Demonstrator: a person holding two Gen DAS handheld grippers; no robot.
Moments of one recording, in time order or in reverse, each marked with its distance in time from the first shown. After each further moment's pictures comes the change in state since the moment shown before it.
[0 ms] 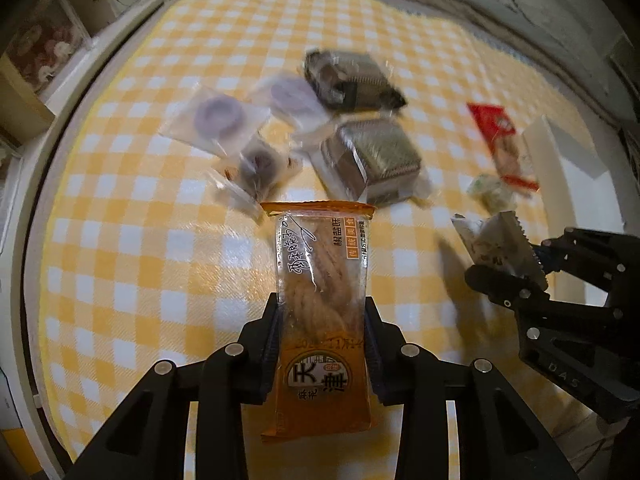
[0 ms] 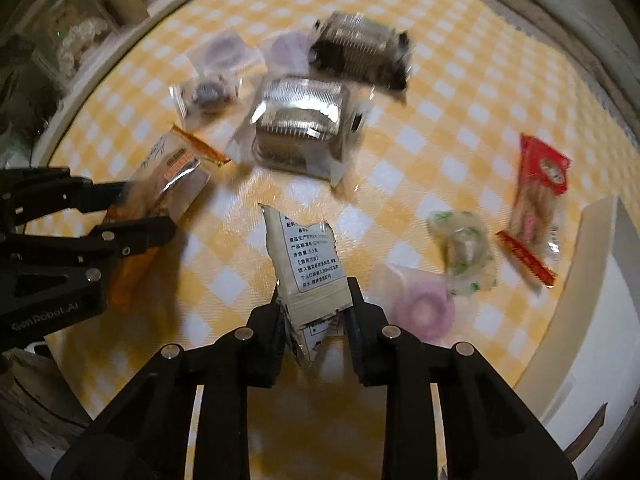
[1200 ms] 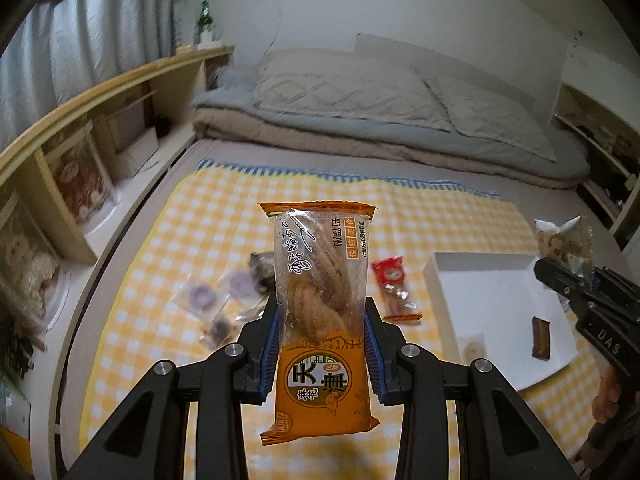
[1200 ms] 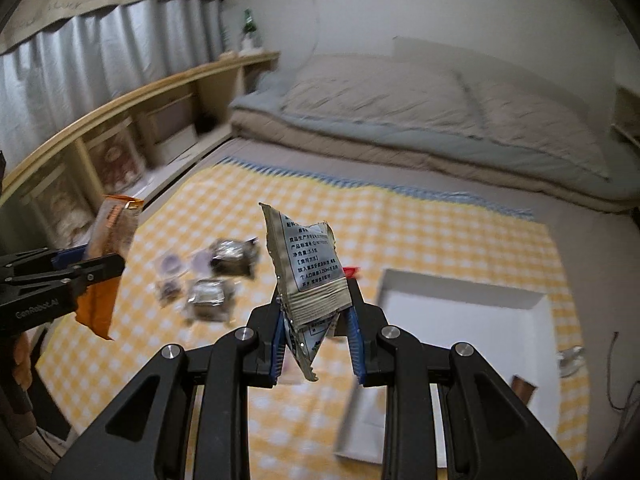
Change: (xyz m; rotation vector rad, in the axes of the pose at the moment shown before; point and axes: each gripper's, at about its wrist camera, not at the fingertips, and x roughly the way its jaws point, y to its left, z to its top) left arm -0.190 -0.101 -0.071 0.076 -0.515 -0.015; right arm -0.222 -0.075 -0.089 0.267 -0.630 -0.254
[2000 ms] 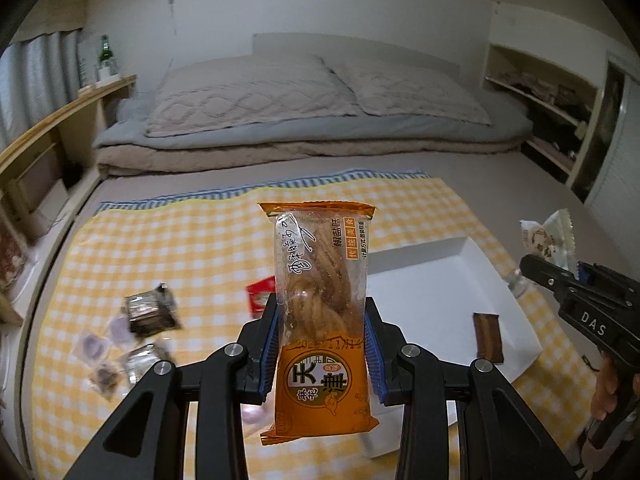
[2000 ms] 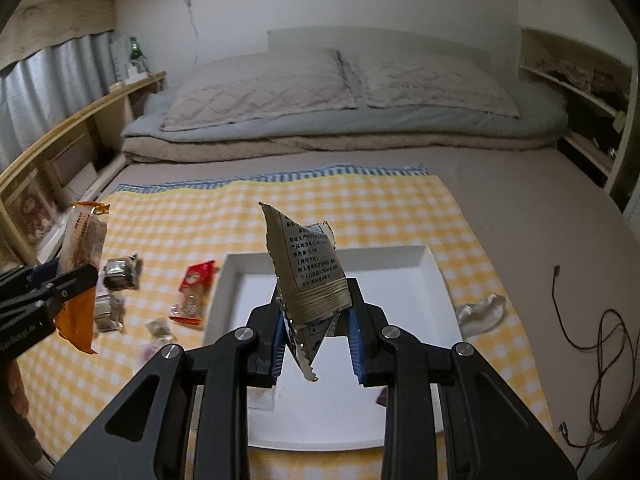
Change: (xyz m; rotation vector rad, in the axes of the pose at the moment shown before) left arm 0.092 -0.155 0.018 0.188 0.013 -0.159; right arm -0.024 -0.155 -0.036 0.218 0.042 -0.235
